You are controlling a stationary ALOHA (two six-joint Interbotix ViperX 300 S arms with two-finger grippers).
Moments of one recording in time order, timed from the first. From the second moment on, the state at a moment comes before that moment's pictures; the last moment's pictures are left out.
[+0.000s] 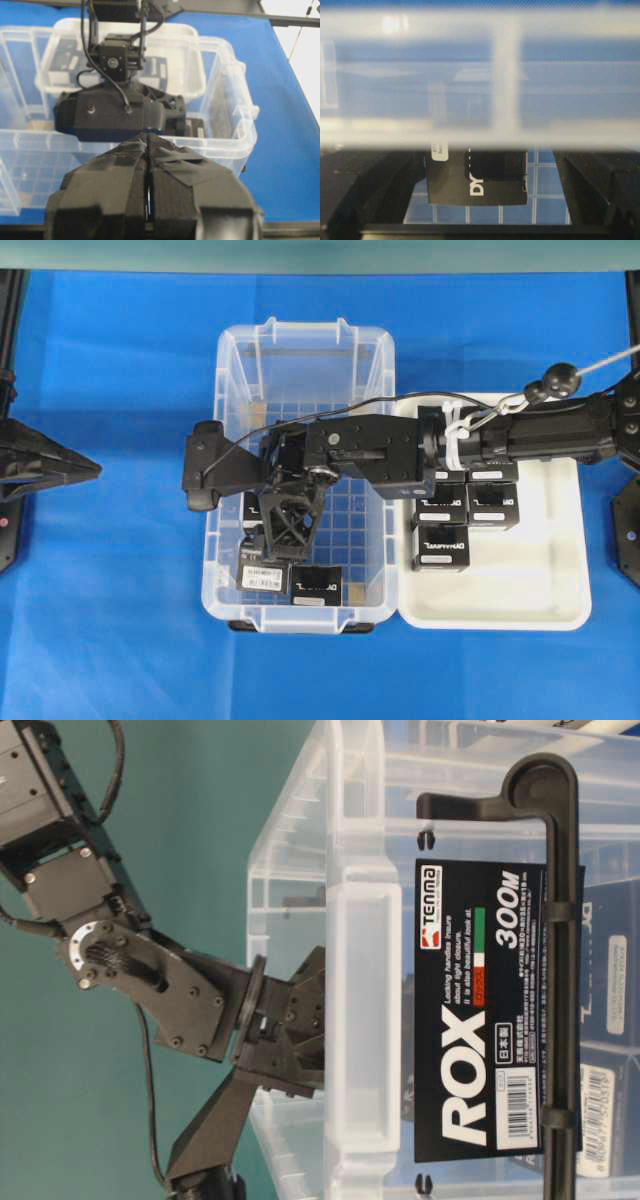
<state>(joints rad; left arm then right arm) -0.02 -1.08 1.05 0.02 0.18 -0.07 -0.06 0.48 -0.02 0.10 0.76 -0.11</state>
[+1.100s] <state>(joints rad) 0.00 -1.08 1.05 0.01 0.18 -0.07 -0.14 0.01 -0.10 0.10 1.10 -0.10</state>
